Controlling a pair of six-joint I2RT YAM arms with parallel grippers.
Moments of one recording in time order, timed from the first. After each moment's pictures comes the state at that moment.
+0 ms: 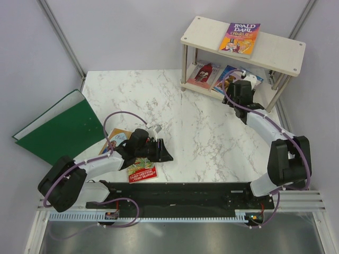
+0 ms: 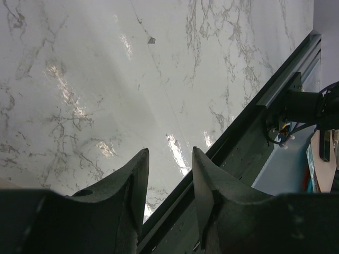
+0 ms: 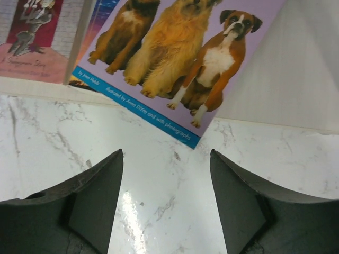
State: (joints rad) left arm -0.67 1.26 0.44 0.18 0.43 -0.67; right arm 0.16 1.53 1.06 -0.08 0.30 0.38
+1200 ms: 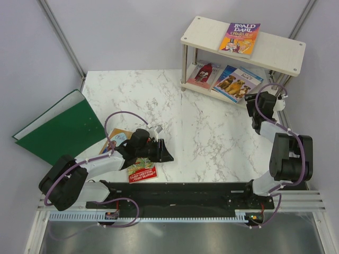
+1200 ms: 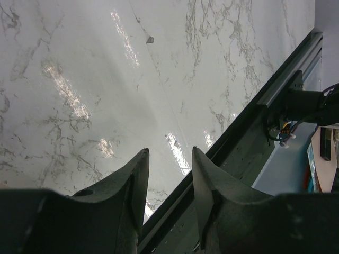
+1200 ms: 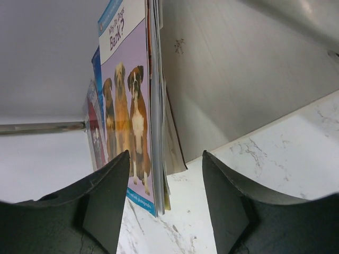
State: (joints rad) left arm -0.68 1.28 0.44 0.18 0.43 -0.67; right arm -0.14 1.56 0.80 0.35 0.09 1.12
